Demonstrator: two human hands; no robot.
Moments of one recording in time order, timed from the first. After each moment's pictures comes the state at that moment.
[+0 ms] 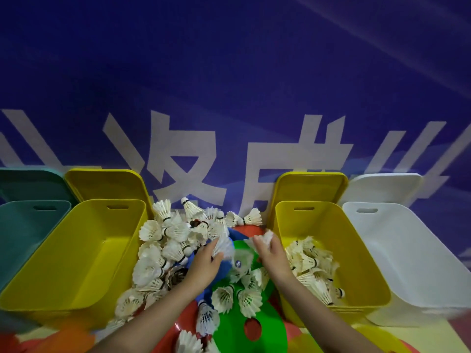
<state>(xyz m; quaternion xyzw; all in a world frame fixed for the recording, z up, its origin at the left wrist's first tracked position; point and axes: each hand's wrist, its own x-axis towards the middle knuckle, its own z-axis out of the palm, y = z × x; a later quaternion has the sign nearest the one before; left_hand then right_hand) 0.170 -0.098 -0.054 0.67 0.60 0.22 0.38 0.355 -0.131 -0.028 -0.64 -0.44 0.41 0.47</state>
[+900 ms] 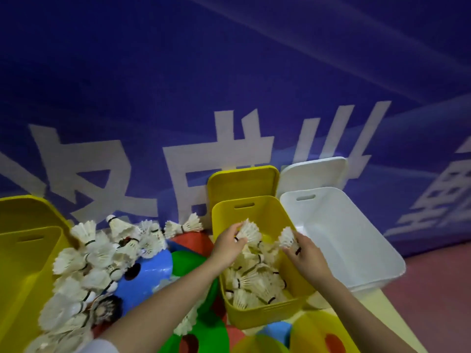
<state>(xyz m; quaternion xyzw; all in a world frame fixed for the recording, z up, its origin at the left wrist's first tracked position) 0.400 -0.069 -0.038 0.72 0.50 0.21 0.42 0.603 -0.175 -0.045 -0.77 -0.55 0.18 0.27</state>
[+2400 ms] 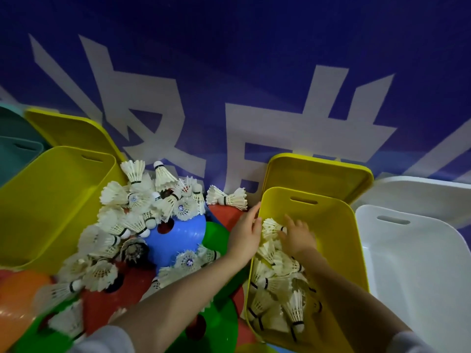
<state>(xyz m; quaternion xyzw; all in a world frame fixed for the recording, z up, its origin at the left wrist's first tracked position) 0.375 -0.029 -0.099 0.60 0.61 0.37 0.37 0.545 0.013 -0.151 -0.72 -0.68 0.16 -0.05</state>
